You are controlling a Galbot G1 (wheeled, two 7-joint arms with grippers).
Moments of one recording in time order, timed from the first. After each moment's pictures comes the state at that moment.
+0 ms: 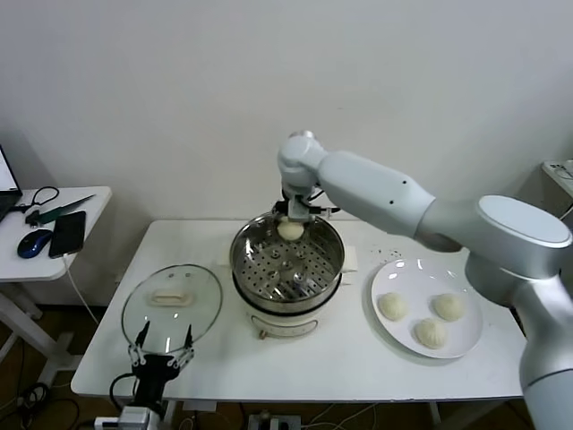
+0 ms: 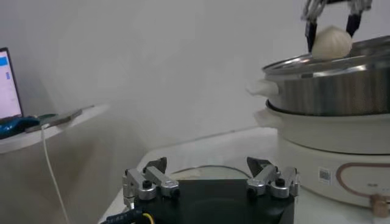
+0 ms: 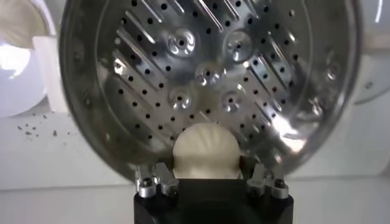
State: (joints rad) left arm 1.67 -1.51 -0.65 -1.96 0.12 -0.06 0.00; right arm 0.36 1.39 -1.01 0.98 -0.63 0.66 -1.13
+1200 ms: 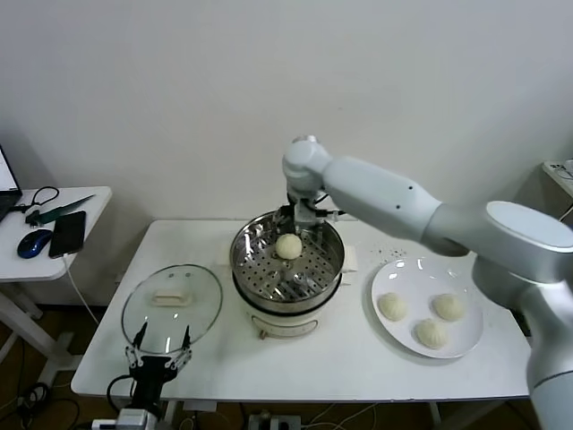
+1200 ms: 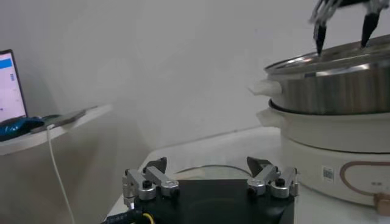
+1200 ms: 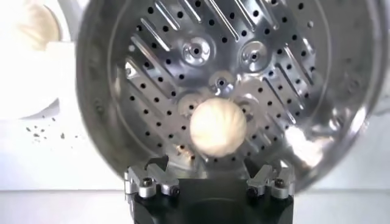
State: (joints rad) left arm 1.68 -1.51 -0.66 -1.96 0.12 -0.07 -0.01; right arm 0.49 1.21 -1.07 1.12 -0.41 0.54 -1.11
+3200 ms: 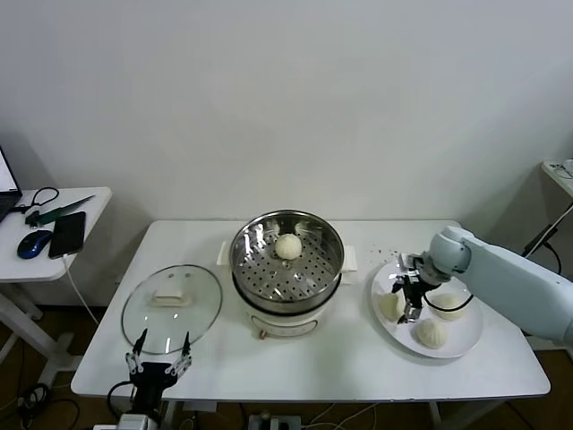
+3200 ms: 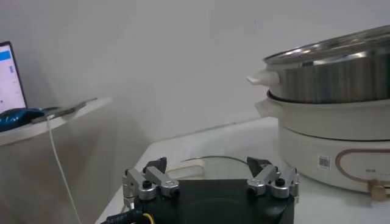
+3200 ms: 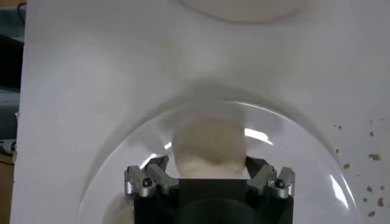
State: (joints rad) left arm 1.70 -1.51 -0.66 -1.95 0.12 -0.07 -0.01; right arm -0.01 0.77 -0.89 1.11 0.10 -0.29 -1.06
